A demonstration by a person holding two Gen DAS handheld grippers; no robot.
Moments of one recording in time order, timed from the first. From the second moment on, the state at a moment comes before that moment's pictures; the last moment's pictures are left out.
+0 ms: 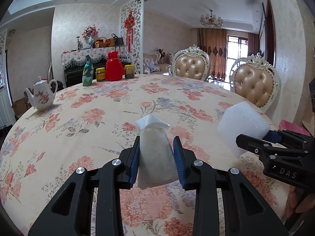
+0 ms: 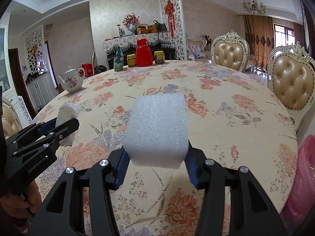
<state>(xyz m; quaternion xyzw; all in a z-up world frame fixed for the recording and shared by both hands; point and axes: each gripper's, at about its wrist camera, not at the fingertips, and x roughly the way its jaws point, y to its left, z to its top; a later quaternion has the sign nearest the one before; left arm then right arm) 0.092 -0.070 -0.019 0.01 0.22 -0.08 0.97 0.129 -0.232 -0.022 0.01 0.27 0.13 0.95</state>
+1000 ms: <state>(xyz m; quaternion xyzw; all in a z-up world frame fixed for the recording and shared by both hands) 0.092 -0.197 -0.011 0.07 0.21 -0.20 0.95 0.083 -0.368 -0.018 0.07 0.24 0.02 0.97</state>
